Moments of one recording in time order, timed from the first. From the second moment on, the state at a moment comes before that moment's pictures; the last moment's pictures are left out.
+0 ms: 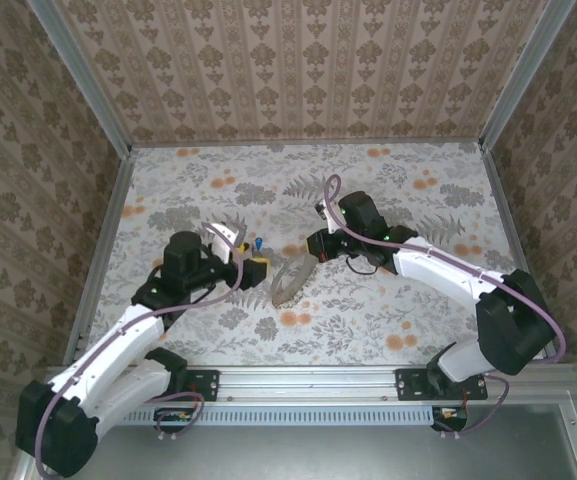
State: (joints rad) left arm -0.53 0.87 0.50 -0.05 0.47 -0.10; right arm 0.58 1.45 0.96 -0.19 -0.37 0.34
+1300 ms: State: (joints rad) left arm -0.88 1.01 0.50 0.11 0.07 0.08; right arm 0.62 1.15 0.74 0.03 -0.30 0.23
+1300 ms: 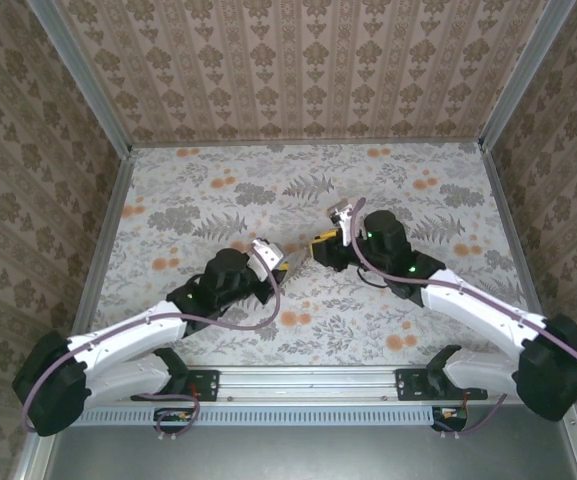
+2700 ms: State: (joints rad) left arm -0.89 0.80 0.40 0.11 0.01 0.62; right arm 0.65 1.18 0.74 0.01 -0.43 1.11
